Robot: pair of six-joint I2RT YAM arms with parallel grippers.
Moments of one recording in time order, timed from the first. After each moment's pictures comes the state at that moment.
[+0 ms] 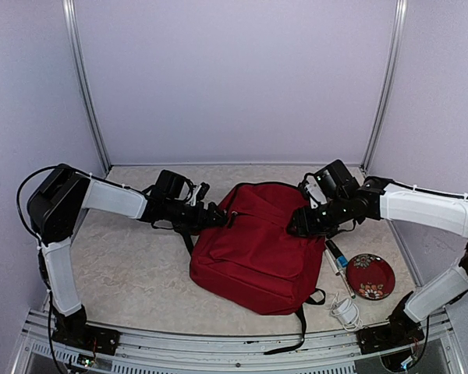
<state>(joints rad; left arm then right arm) -0.56 1.95 1.12 0.12 0.59 -0.53 0.66 1.43 1.02 -0.51 -0.12 0.48</state>
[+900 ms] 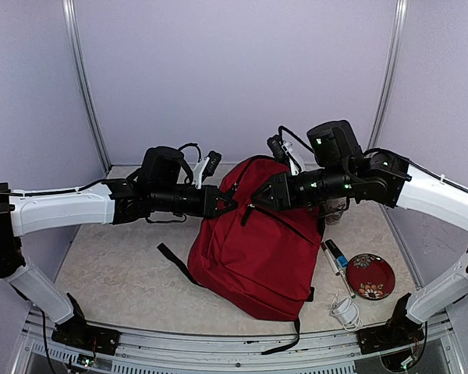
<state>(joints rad) -0.83 1.53 1.12 -0.01 0.35 -0.49 0.92 1.37 1.34 -0.51 -0.15 0.50</state>
